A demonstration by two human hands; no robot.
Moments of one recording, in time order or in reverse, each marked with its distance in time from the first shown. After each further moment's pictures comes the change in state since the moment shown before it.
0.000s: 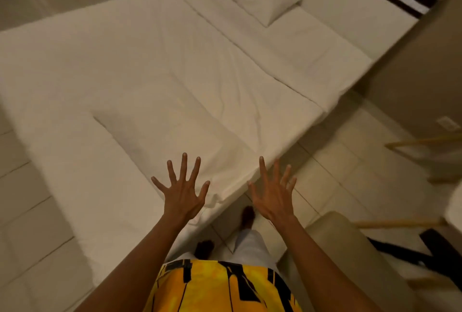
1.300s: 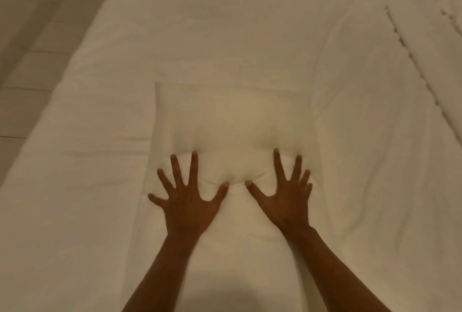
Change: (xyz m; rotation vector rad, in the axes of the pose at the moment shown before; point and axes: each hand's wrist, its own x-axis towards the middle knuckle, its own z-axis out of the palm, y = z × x) left_hand 0.369 -0.184 0.175 -0.231 0.417 -0.877; right_hand 0.491 -0.234 0.238 0.078 -0.122 -0.577
